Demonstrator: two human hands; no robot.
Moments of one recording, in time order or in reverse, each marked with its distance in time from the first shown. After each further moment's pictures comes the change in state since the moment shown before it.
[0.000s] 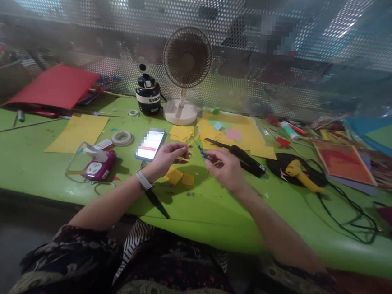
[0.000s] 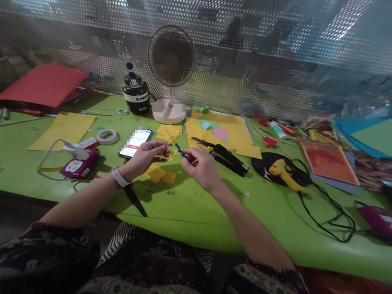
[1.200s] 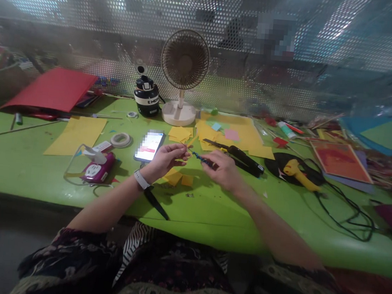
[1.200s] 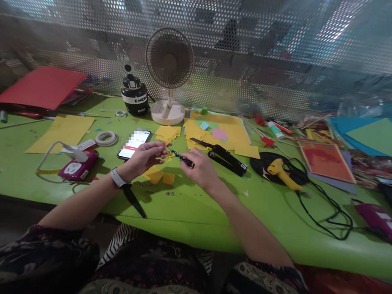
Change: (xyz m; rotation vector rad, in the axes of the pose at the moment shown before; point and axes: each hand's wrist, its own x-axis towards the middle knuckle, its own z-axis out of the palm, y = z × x) left_hand -0.002 0.004 -0.001 -0.170 -0.091 -0.065; right_hand 0.001 0.016 0.005 -0.161 -0.017 -0.250
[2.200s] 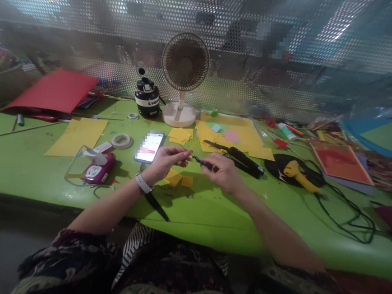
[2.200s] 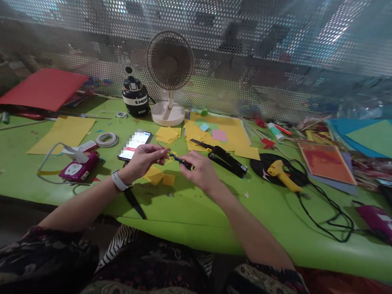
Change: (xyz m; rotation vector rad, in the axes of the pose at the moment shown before) left_hand 0.000 -0.007 -0.002 0.196 -0.009 0.198; right_hand -0.001 -0.003 -0.003 0.064 -0.057 0.024
